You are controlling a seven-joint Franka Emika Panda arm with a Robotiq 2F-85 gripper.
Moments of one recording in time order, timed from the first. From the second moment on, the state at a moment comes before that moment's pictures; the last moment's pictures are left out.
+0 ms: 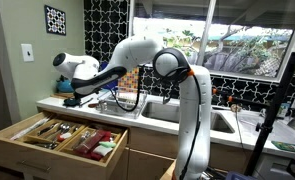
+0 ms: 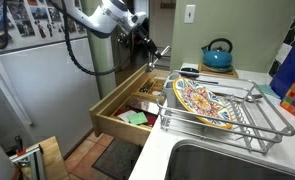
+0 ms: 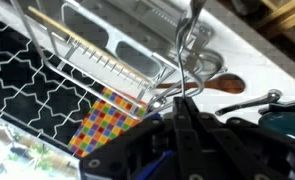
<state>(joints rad) 0.31 0.14 0.04 -1.79 -0.96 1.88 1.19</state>
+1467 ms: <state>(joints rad) 0.17 0.12 0.08 -1.97 -1.49 1.89 1.63</state>
